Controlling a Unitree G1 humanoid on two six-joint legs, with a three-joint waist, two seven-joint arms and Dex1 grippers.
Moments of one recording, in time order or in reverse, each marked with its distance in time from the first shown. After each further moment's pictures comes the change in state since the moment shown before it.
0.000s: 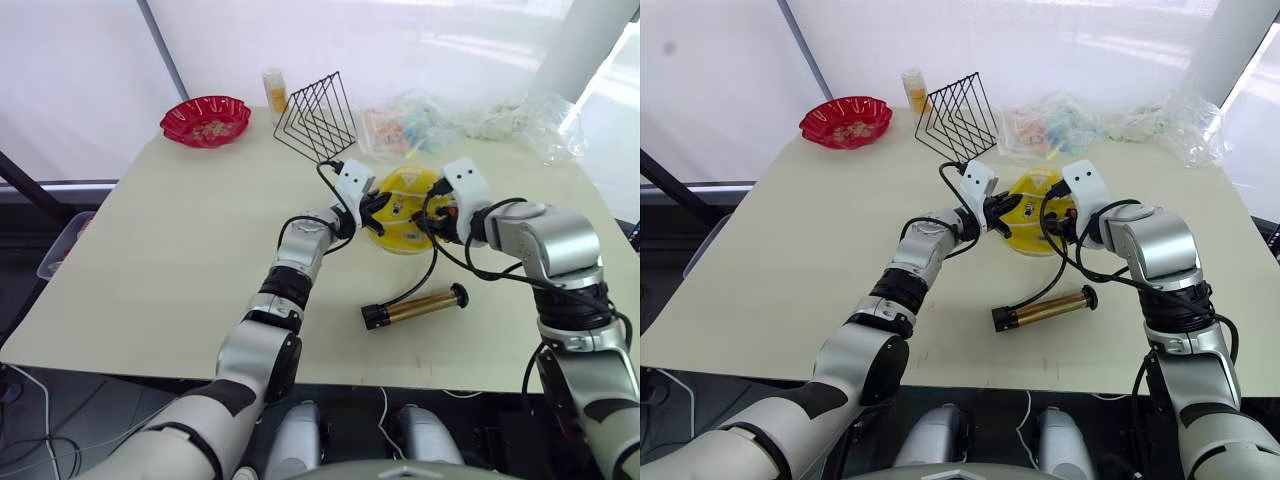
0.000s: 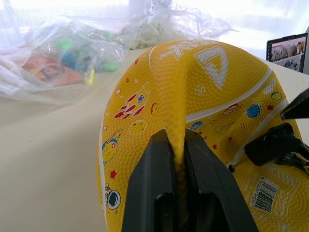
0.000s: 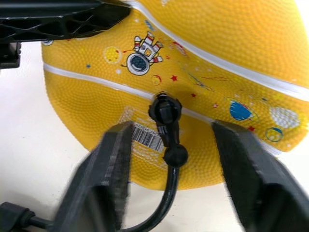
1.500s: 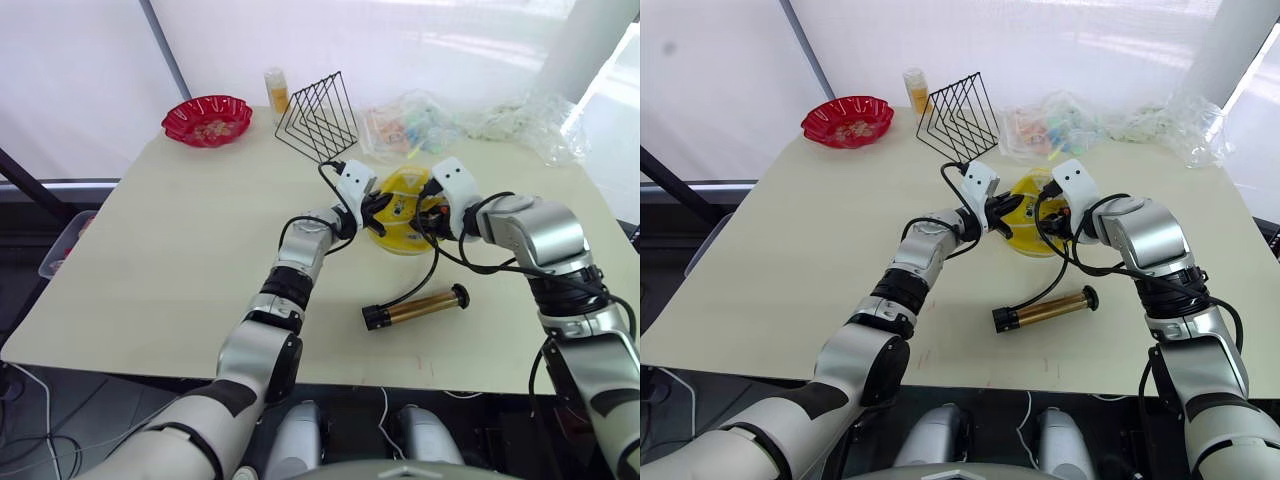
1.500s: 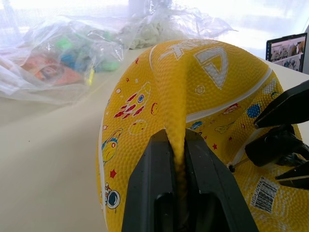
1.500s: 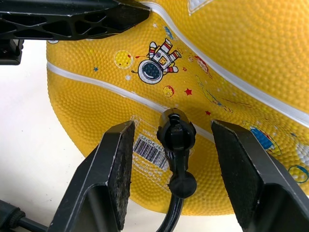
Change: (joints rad) left arm 0.001 -0.004 -0.005 -0.002 0.000 0.000 0.000; right arm -0.059 -0.045 0.105 0.155 0.015 -0.139 0.065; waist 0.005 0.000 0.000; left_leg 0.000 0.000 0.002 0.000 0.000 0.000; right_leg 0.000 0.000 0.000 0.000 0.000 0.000
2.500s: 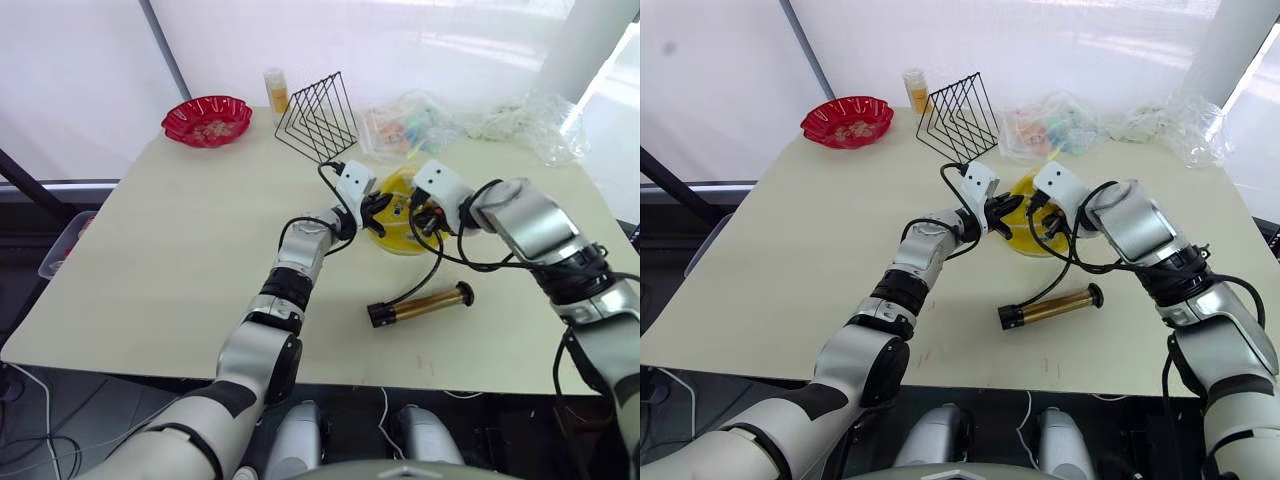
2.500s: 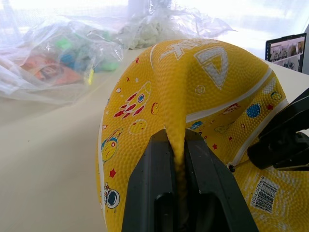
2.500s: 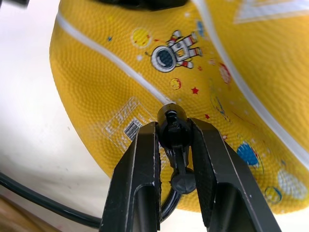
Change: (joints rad) left arm 0.008 -0.008 -0.004 -0.010 -0.002 0.001 0.000; right arm -0.139 -0.139 0.324 0.065 -0.111 -0.132 0.192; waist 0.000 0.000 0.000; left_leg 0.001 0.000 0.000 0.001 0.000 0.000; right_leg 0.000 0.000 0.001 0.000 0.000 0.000
